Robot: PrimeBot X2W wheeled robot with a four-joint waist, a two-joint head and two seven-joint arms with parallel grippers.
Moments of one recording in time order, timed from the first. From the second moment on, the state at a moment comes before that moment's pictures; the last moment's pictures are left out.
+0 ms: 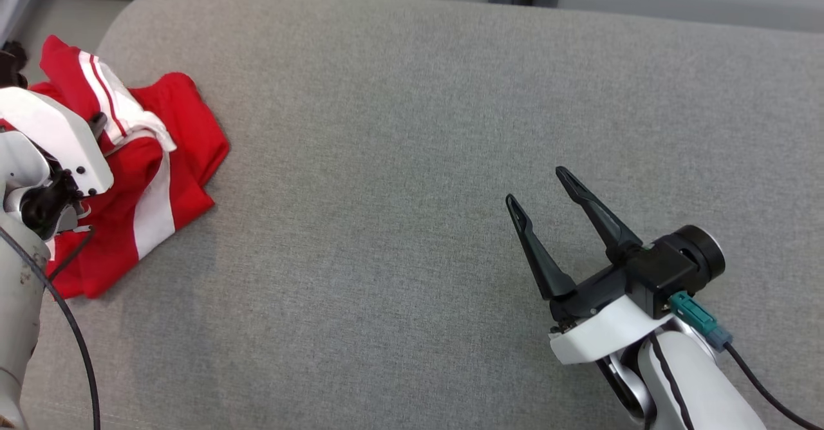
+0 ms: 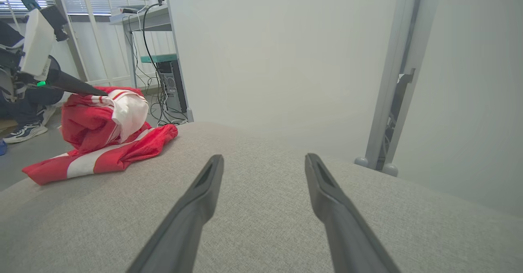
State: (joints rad) left arm -1.01 0.40 -0.41 1.12 -0.75 -0.13 0.35; right arm -0.34 -0.09 0.37 0.18 0.11 0.13 -0.26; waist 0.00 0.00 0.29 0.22
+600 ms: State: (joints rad) left arm -0.89 0.33 -0.41 0.99 -0.79 -0.13 -0.12; right arm -0.18 -0.05 0.29 0.20 0.12 0.13 -0.26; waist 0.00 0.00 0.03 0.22
